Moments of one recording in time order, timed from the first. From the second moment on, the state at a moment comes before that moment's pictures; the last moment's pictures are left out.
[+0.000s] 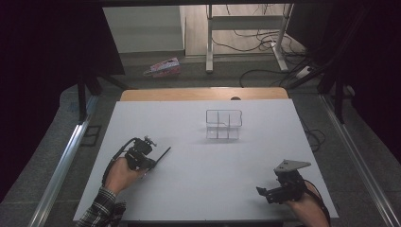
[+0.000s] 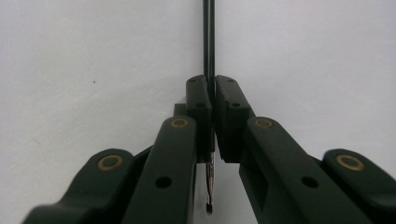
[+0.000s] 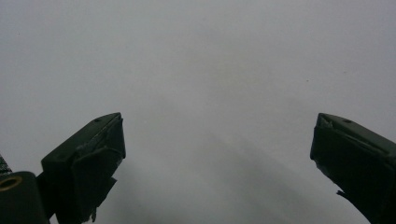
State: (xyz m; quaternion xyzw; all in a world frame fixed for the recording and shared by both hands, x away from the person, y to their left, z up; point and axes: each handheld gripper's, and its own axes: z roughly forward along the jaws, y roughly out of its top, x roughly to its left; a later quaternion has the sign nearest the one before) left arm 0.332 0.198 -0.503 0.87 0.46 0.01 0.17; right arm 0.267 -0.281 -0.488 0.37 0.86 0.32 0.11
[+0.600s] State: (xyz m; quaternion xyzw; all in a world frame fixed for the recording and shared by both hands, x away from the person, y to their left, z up) left arm 0.318 0.188 -0.479 0.88 0.42 -0.02 0.24; right arm 0.266 -0.280 -0.487 0.37 0.86 0.32 0.11
